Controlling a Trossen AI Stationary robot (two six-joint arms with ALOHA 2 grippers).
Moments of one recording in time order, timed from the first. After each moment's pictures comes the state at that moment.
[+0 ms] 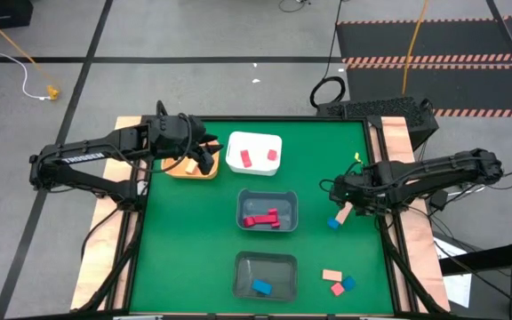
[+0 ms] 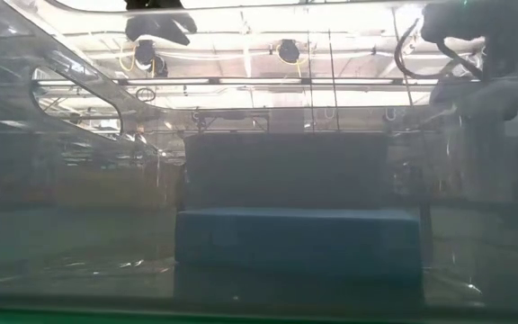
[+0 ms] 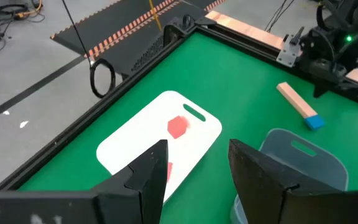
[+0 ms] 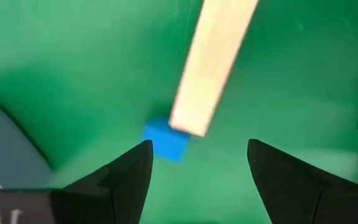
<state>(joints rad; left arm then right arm) 0.18 1.11 1.17 -0.61 -0.24 -0.28 0.06 0.99 0.64 -1.06 -0.19 1.97</state>
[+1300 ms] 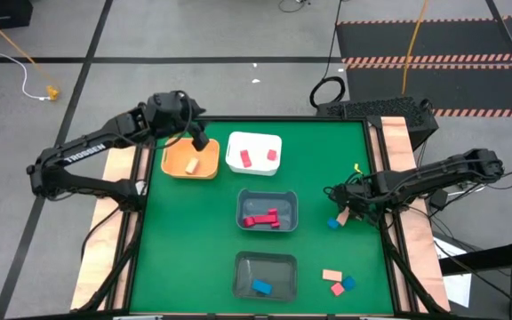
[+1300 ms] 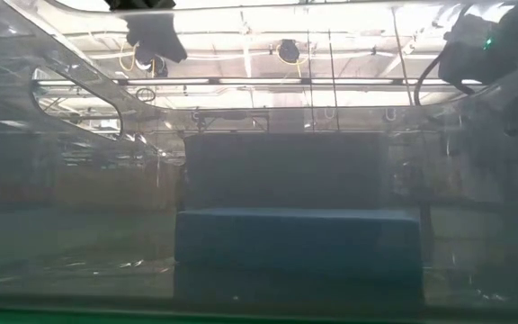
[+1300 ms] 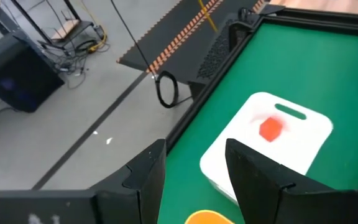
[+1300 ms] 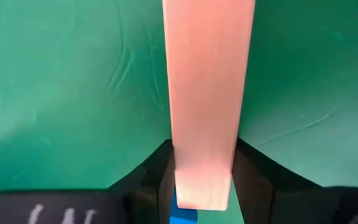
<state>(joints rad) 0.46 1.11 1.17 -0.59 -0.24 0.12 0.08 1.01 0.34 -0.70 -0.11 2.23</state>
